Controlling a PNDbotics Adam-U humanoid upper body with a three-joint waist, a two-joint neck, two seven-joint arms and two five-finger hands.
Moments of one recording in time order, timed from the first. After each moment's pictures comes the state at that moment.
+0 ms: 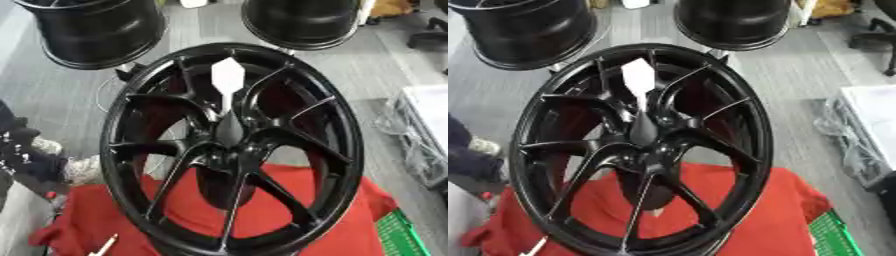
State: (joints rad) left arm -0.11 0.10 0.40 -1.84 0.18 0.17 -0.37; right arm -0.20 -0.93 -0.11 -0.56 -0.54 -0.16 -0.10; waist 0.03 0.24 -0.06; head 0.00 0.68
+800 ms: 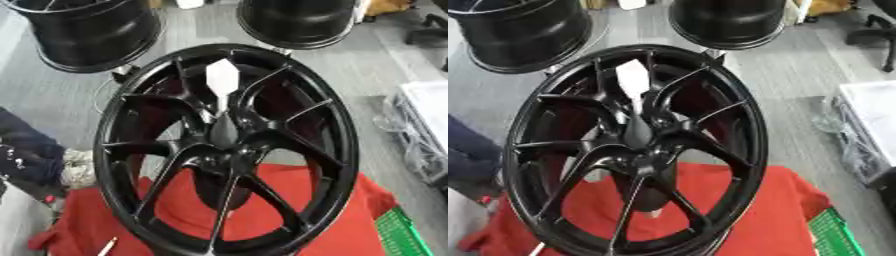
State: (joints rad) left arm -0.11 0.10 0.40 -1.84 0.19 0.16 -0.37; right arm -0.20 -0.74 -0.10 -0.56 -0.33 -0.10 -0.05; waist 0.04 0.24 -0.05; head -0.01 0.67
